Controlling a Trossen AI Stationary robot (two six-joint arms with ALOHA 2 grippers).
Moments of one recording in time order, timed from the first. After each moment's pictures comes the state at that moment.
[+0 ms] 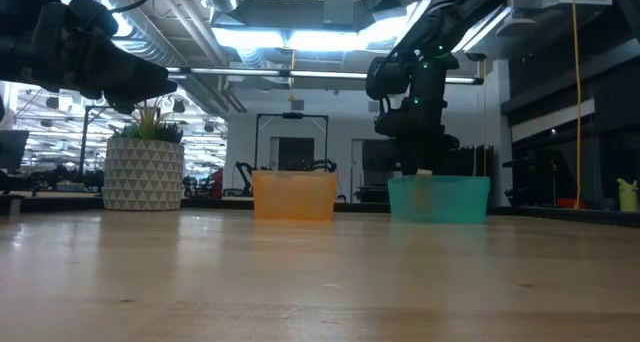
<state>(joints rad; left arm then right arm) -0.02 0.10 0.01 0.04 -0.22 -0.12 -0.52 1.83 1.30 -0.88 -0.01 0.30</state>
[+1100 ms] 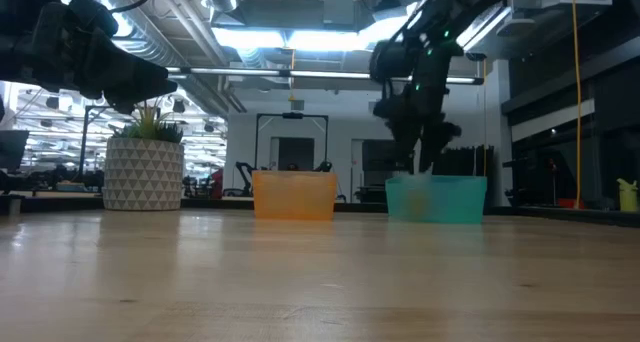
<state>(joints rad) -0.02 0.10 0.01 0.04 -0.22 -0.12 -0.52 1.77 1.31 -0.88 0.00 0.36</state>
